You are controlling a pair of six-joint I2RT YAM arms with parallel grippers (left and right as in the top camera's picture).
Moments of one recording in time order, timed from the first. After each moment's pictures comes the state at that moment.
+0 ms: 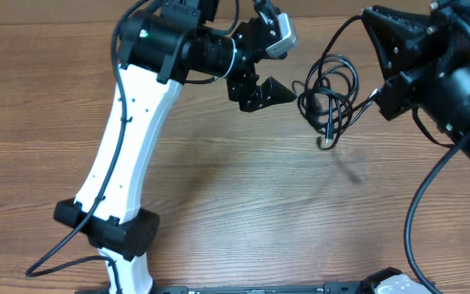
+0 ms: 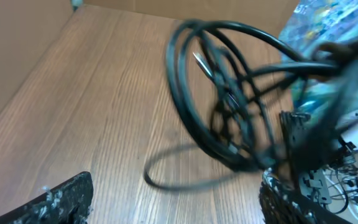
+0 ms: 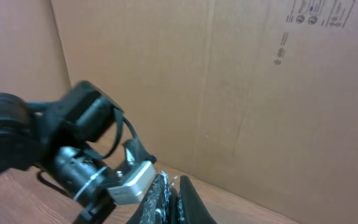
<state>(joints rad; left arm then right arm) -0.42 1.97 2.40 -1.33 0.89 0.65 0.41 1.33 2.24 -1.02 -0.08 -0.03</state>
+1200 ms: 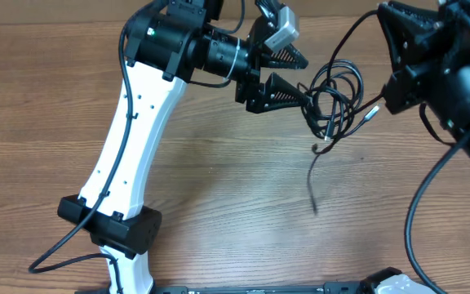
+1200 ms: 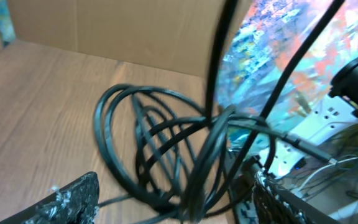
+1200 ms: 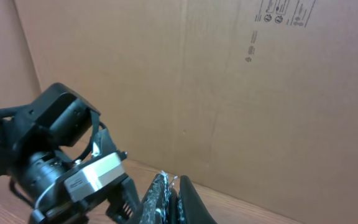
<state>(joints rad) -0.43 1.98 2.40 -1.32 1.18 0.57 0.41 1.34 2.24 -1.03 0.02 -0.05</state>
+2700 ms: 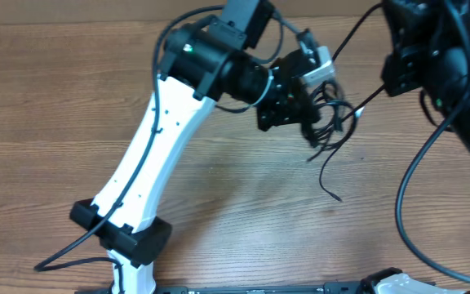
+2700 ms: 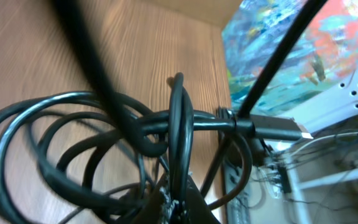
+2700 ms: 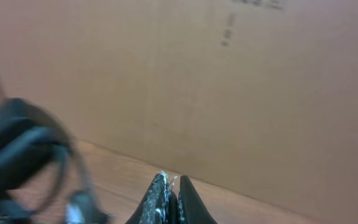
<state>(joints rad) -0.56 1.97 2.39 -1.49 0.90 0.50 0.35 1.38 2.24 -1.04 0.08 -0.09</state>
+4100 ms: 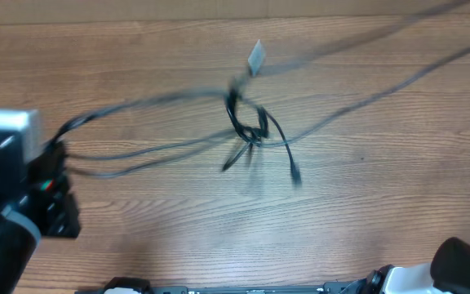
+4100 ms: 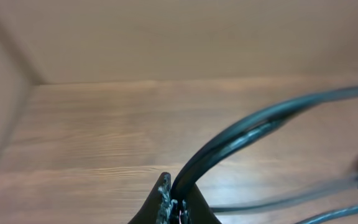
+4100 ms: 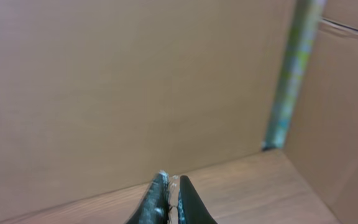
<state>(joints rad) -0.11 1.19 2.39 -1.68 -0.05 -0.06 -0.52 1.64 2.24 -0.86 -0.33 0.05</state>
